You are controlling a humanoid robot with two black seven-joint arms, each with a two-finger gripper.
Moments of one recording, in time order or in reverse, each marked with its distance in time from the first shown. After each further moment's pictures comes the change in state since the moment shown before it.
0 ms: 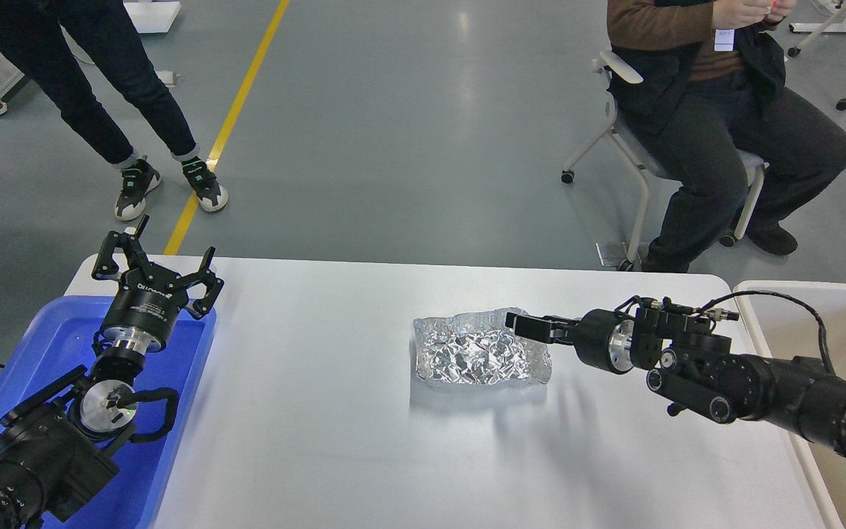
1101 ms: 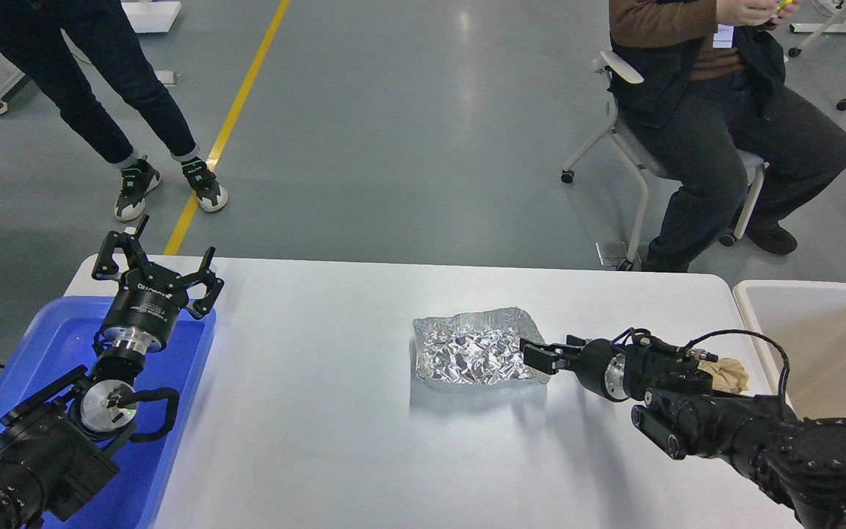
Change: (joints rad) left arm 0.000 0.000 0.000 0.000 0.000 0.000 0.000; right arm -0.125 0.248 -0.141 -0.478 0.012 -0.102 0.095
